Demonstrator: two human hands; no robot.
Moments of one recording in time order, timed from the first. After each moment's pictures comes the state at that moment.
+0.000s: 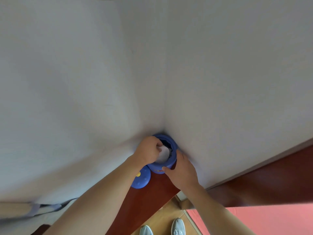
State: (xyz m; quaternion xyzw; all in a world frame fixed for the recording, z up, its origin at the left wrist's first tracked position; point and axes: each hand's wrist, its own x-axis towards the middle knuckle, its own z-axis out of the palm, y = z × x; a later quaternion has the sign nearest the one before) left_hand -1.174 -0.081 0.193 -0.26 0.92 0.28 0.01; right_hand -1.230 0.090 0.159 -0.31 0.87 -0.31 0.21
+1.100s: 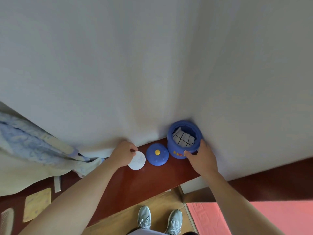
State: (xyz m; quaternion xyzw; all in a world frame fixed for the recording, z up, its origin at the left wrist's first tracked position) left_hand -0.968 -0.114 0.127 -0.46 0.83 0.32 0.00; right_hand -1.230 0.087 0.152 -0.34 0.88 -0.27 0.21
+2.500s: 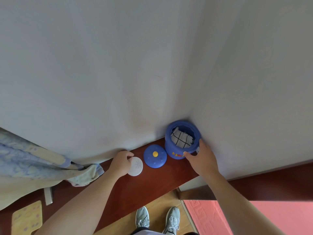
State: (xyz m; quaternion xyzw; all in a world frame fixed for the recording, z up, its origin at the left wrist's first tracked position) left_hand -0.963 -0.112 0.064 -0.51 0.78 0.38 -0.02; right_hand -1.224 0.085 0.157 -0.31 0.89 -0.27 0.21
